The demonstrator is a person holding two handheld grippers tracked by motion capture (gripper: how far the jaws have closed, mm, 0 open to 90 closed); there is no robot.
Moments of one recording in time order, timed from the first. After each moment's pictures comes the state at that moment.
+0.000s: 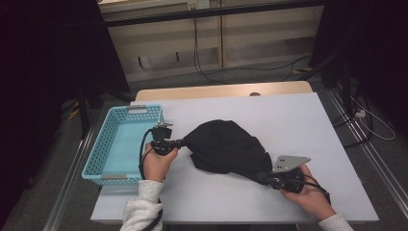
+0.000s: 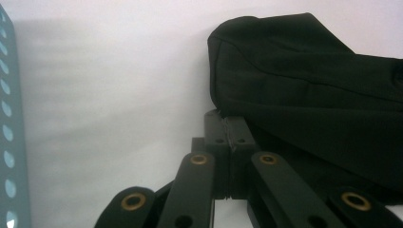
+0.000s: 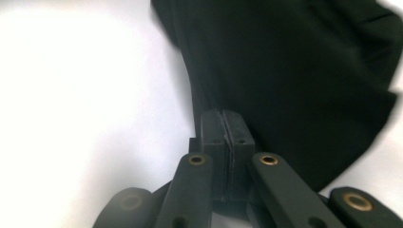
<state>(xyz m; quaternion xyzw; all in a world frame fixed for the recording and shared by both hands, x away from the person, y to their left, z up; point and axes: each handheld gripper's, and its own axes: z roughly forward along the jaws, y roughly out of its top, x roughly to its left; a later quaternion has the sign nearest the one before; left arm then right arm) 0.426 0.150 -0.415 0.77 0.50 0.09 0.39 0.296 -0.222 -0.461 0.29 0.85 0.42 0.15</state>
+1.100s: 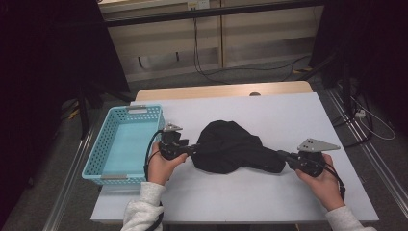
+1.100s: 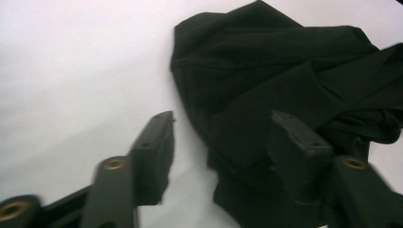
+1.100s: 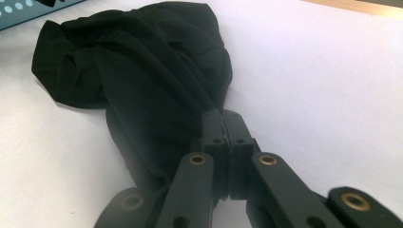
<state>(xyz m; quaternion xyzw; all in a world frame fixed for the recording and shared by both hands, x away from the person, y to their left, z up) 0.420 0.129 -0.423 0.81 0.41 0.09 0.41 0.317 -0.278 -0.451 0.43 0.75 0.45 0.22</state>
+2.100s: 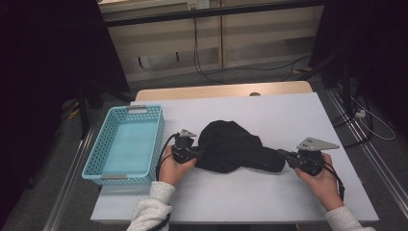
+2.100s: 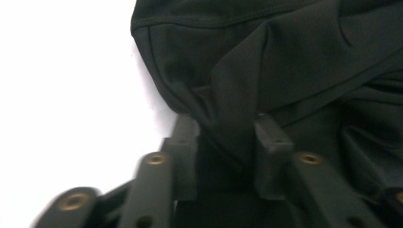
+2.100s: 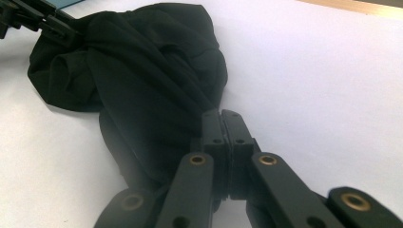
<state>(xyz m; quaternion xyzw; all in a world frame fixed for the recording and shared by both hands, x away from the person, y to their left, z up) 0.426 0.103 -0.456 0.84 0.39 0.08 0.37 0.320 -0.277 -0.452 0.44 0.75 0.45 0.22</state>
